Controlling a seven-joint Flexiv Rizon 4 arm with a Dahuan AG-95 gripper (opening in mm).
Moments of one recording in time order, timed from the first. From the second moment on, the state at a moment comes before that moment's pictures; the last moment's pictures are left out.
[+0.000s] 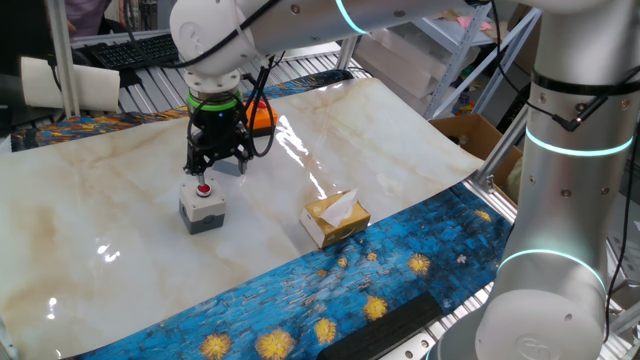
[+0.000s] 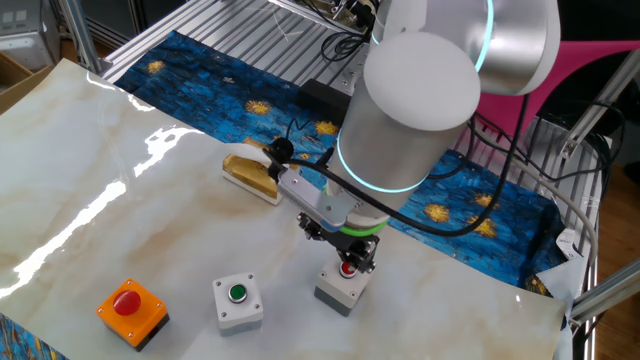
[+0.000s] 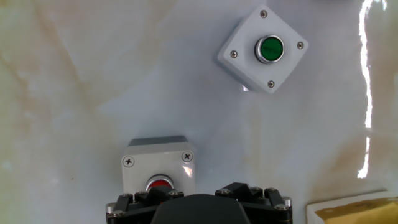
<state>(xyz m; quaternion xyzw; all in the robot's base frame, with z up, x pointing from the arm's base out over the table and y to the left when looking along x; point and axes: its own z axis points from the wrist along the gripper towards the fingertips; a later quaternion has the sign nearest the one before) 0.555 0.132 0.106 -0.05 -1.00 0.06 0.06</state>
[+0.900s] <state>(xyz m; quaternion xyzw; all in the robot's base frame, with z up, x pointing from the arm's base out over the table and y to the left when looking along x) 0.555 0.131 0.106 -0.08 -0.99 0.00 0.06</state>
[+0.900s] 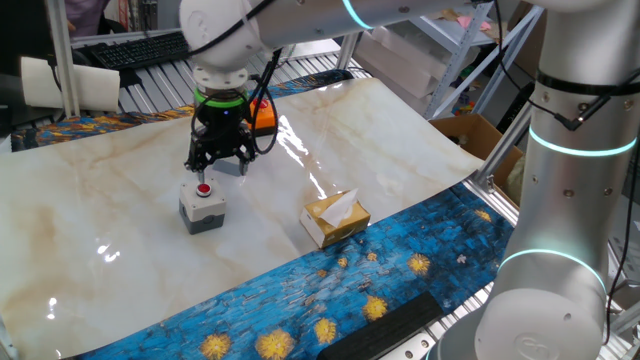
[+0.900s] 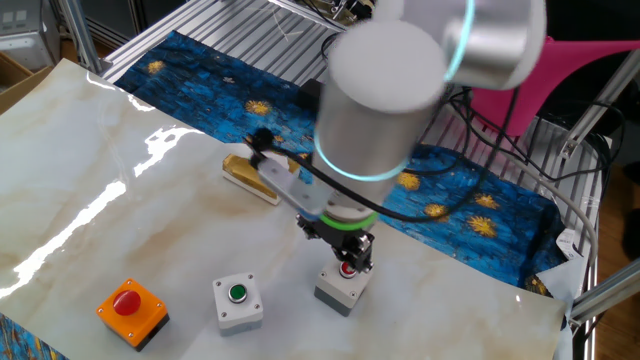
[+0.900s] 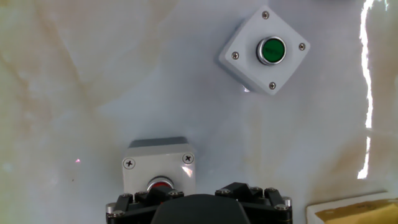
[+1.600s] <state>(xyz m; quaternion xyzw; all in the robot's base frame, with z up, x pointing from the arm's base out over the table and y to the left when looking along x) 0.555 0.131 0.105 -0.09 -0.99 0.00 0.05</state>
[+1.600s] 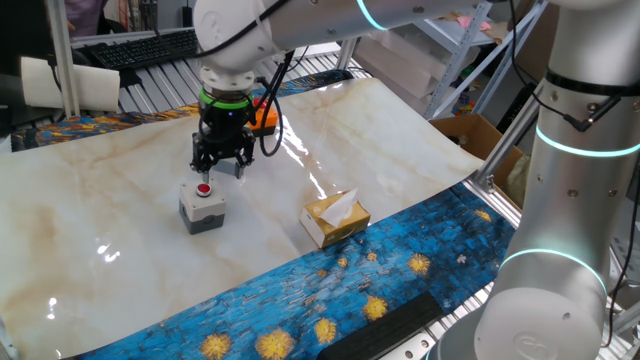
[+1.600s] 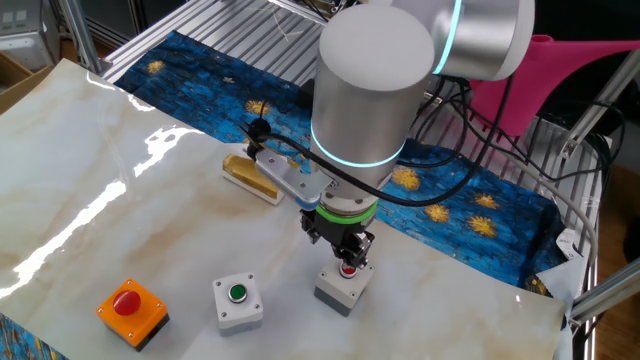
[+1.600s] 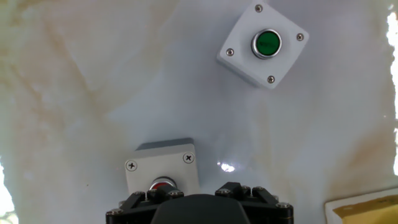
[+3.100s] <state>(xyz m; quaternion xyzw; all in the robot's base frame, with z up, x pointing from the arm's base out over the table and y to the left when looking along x) 0.549 0.133 0.103 -0.13 -0.99 0.00 0.05</state>
